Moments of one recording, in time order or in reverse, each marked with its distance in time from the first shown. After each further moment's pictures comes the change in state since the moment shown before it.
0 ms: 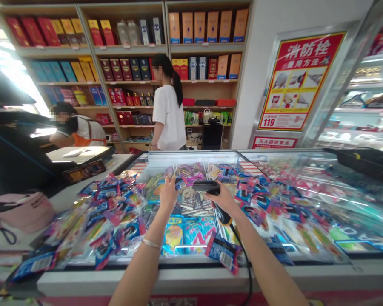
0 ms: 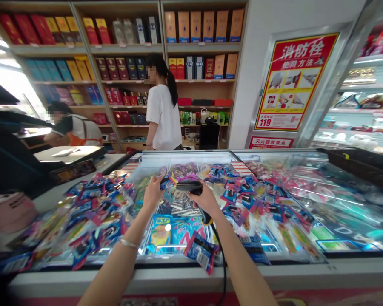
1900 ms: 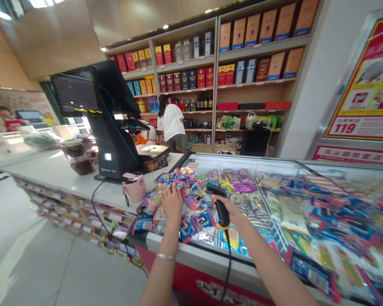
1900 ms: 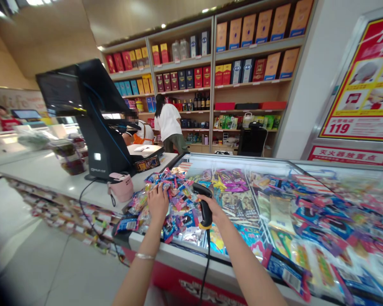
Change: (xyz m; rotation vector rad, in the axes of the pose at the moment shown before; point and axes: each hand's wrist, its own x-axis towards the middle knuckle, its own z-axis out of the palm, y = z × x) left_hand -0.064 -0.215 -0.046 0.146 0.535 -0.280; right_hand 0.014 0.014 0.220 0.453 -0.163 0.548
